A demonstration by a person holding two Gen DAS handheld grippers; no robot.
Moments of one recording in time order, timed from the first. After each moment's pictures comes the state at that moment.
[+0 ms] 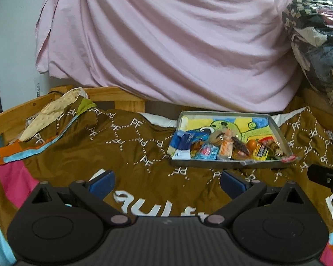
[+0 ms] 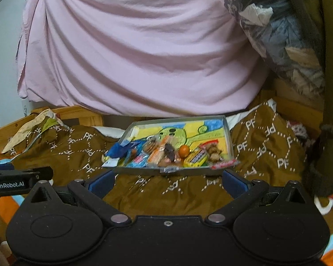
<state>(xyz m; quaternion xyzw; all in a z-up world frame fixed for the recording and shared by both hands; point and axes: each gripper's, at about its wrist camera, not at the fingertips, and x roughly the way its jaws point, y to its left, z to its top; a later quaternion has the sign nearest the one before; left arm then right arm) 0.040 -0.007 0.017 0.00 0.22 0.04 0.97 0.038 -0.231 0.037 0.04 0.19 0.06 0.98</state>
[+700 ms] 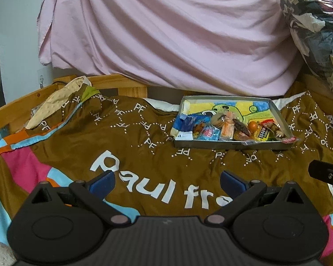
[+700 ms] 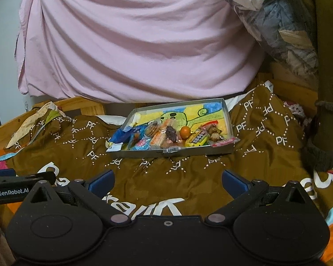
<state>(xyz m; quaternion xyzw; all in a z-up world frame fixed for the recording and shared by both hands) 0.023 -0.008 0.008 0.01 0.25 0.04 0.97 0.017 -0.230 0.025 0.06 0.23 0.06 0.97</state>
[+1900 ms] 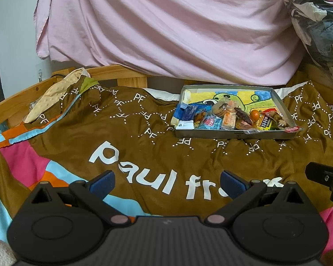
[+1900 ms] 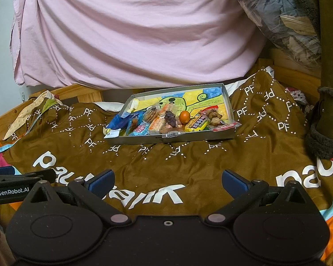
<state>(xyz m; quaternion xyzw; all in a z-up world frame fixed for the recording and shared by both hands) 0.027 -0.009 0.001 0.01 0.28 0.04 0.96 0.025 -0.226 0.014 0.06 0.26 0.06 0.96</state>
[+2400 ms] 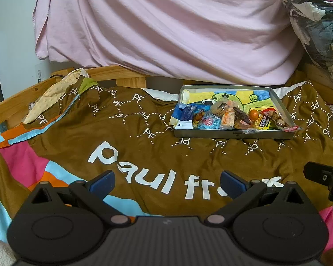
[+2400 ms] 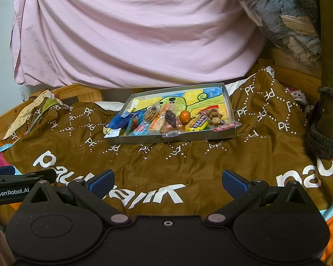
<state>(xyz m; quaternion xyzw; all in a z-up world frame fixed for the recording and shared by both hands) 0.026 -0.010 0.001 0.01 0.28 0.04 0.96 0.025 -0.226 0.014 0.06 0.26 0.06 0.96</state>
